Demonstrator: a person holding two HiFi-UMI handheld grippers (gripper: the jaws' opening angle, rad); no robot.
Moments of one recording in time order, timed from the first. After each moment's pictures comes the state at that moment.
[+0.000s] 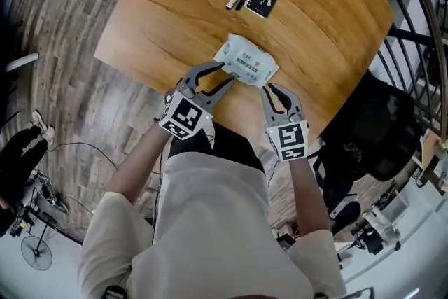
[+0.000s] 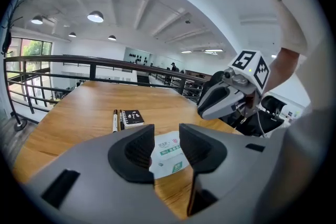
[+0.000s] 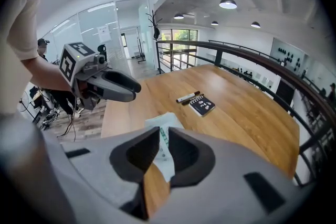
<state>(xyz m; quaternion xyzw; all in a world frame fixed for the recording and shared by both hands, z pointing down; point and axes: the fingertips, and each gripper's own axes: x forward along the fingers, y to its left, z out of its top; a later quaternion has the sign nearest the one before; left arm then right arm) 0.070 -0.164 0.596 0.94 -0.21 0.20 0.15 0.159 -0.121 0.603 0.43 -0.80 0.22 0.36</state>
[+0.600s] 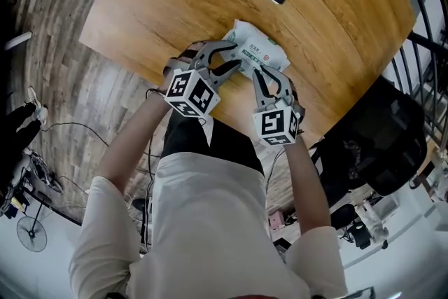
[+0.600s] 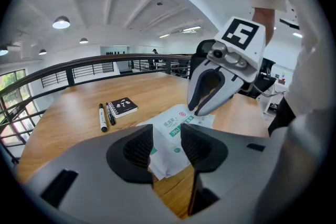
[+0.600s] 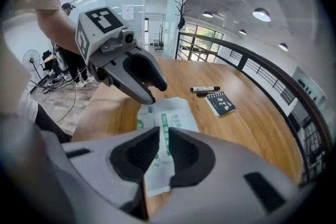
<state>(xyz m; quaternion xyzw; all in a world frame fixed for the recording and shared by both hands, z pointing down) 0.097 -0.172 0.689 0.95 -0.12 0.29 0.03 0.138 -0.135 0.695 0.35 -0.81 0.12 0.45</state>
